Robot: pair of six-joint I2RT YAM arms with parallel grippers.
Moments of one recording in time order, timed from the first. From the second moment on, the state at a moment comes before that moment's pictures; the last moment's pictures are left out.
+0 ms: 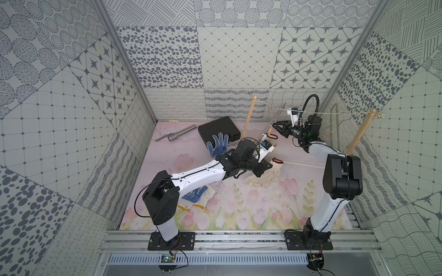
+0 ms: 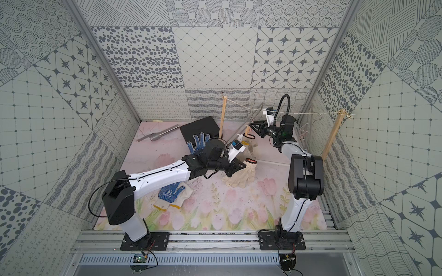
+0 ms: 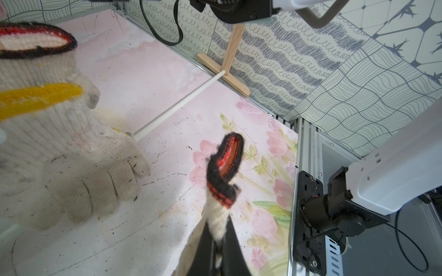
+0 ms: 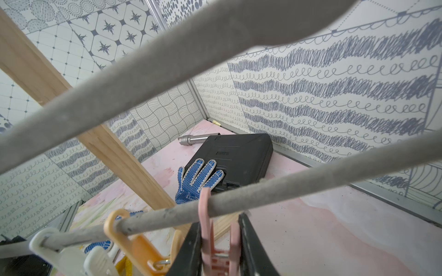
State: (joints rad) left arm -0.94 1.72 1.34 -0.14 0.40 -0.17; right arm -0.07 1.86 1.26 0.47 -1.07 0.24
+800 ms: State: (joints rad) left arm -0.95 2.06 1.70 -0.02 0.27 -0.30; right arm -0.07 1.56 1.03 0.31 -0.85 0.36
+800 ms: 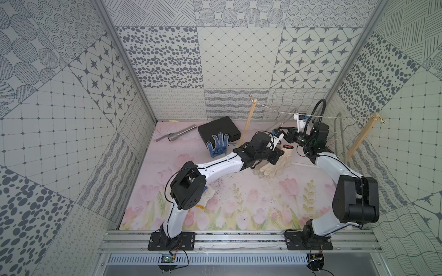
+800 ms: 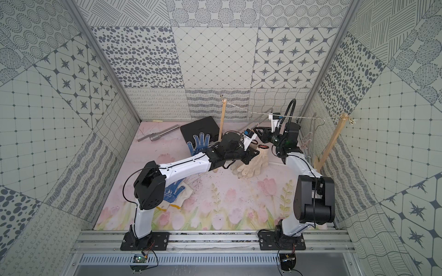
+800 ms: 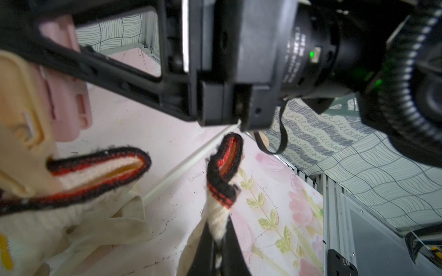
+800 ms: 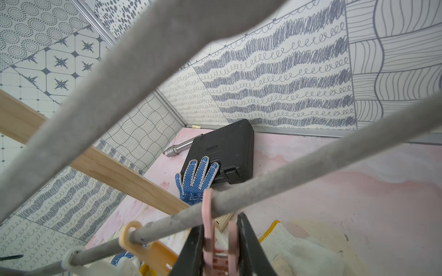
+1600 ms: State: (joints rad) left arm -0.90 2.19 1.81 -0.02 0.14 -0.33; right arm -0.06 1.47 0.99 0.20 -0.78 0.36
